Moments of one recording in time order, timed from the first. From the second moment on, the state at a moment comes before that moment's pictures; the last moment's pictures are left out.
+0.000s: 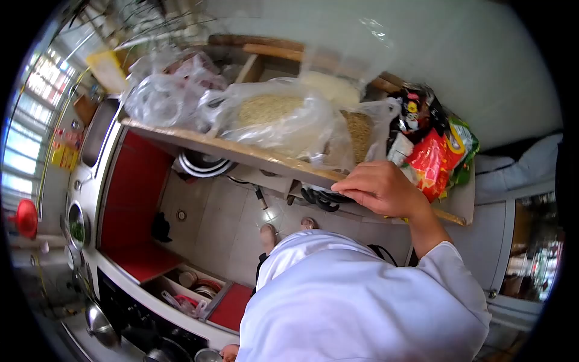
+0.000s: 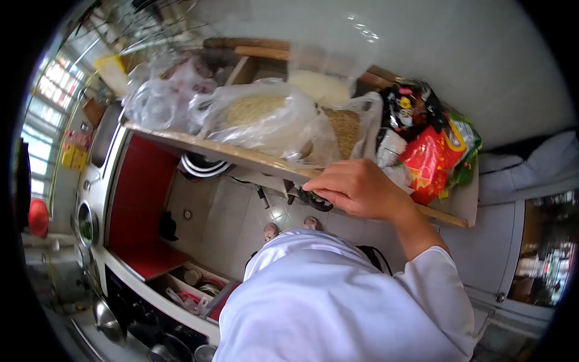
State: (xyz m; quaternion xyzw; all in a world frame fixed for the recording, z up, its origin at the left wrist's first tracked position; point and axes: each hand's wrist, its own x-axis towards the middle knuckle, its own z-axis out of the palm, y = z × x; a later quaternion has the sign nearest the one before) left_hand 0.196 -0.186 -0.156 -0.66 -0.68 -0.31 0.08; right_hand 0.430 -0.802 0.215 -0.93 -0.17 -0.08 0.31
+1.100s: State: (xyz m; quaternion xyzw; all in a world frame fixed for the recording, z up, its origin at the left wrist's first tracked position) left_hand 0.473 -0.840 0.164 0.61 -0.79 0.00 0.11; right_hand 0.271 -0.956 0.144 -0.96 0.18 -0.21 0.09
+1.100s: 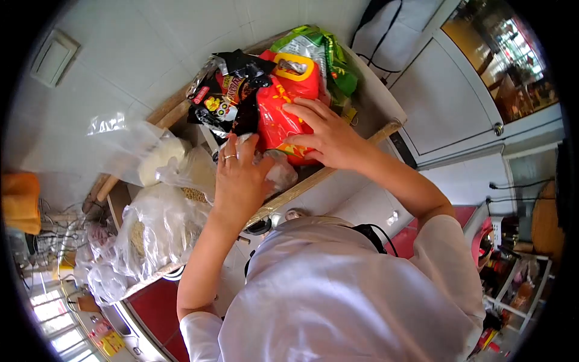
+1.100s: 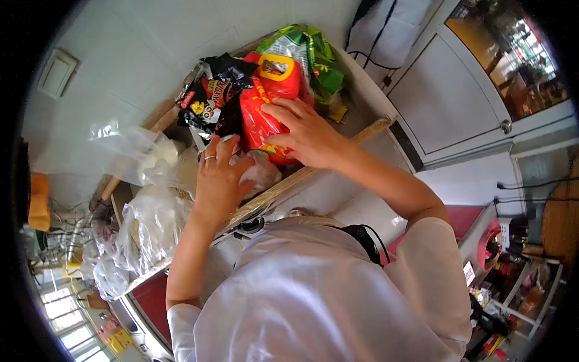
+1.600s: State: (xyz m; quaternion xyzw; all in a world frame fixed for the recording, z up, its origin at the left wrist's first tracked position) left_hand 0.504 -0.854 0.160 0.66 -0.74 0.06 0.11; right_hand 0.271 -0.972 0.145 -0.96 0.19 -0.18 0.11
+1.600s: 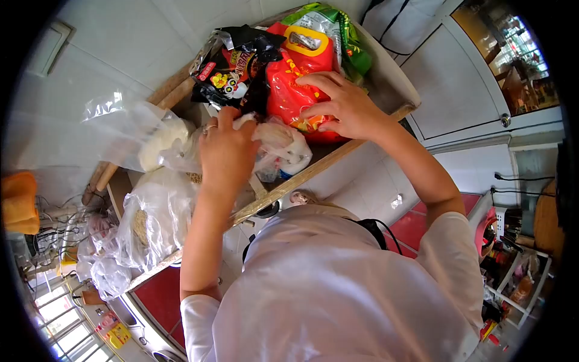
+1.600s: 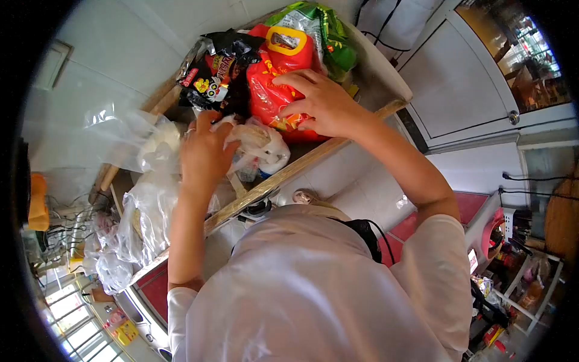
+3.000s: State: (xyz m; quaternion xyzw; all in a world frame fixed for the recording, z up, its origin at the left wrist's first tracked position) left_hand 0.571 -0.635 0.207 0.54 -0.39 -0.40 0.63; right_hand 0.460 -0.911 0.194 -0.89 0.10 -0.29 0.33
